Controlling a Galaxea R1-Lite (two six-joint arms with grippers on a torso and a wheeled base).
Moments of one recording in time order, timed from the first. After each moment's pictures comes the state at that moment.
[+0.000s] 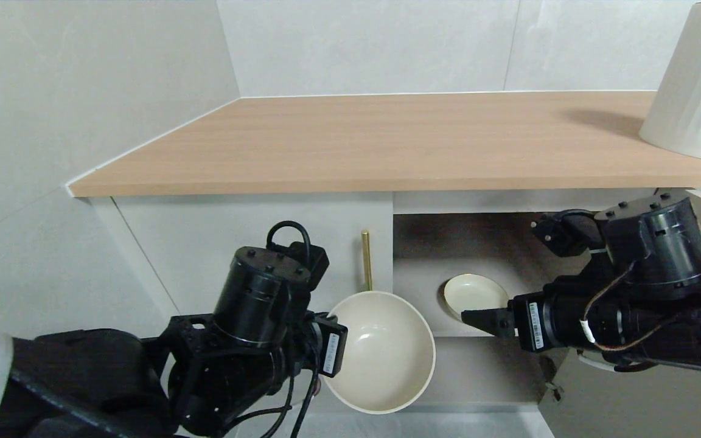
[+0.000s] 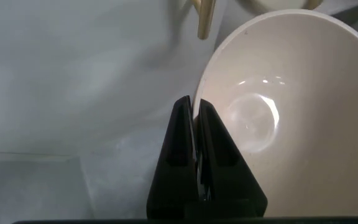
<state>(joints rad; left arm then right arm) -0.77 1.73 -0.76 -0.37 0.34 -0.23 0.65 1.54 -0.83 -0.14 -0.05 0.31</state>
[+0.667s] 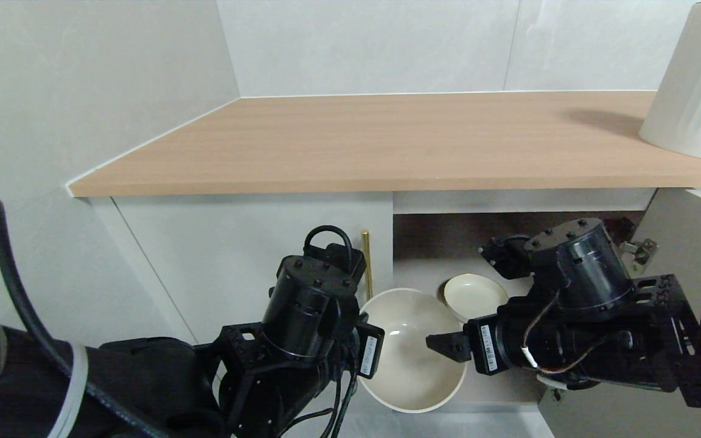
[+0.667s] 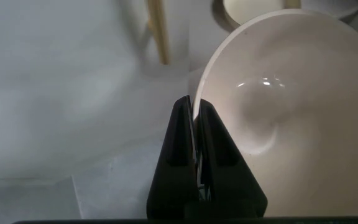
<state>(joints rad) -0.86 1.81 -0.81 -0.45 0.41 -0.23 0.76 1.67 -0.87 -0.14 -0.10 0.37</state>
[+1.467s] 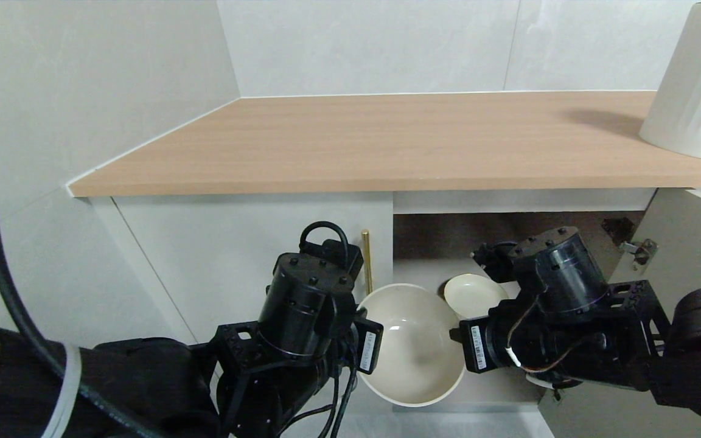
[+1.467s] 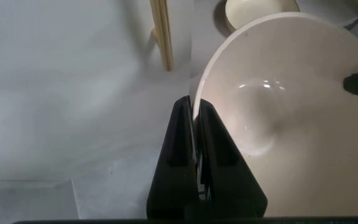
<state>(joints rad) -0.86 1.80 -0.81 -0.48 0.42 -0.23 0.76 1.71 -0.87 -0.19 -0.10 0.39</state>
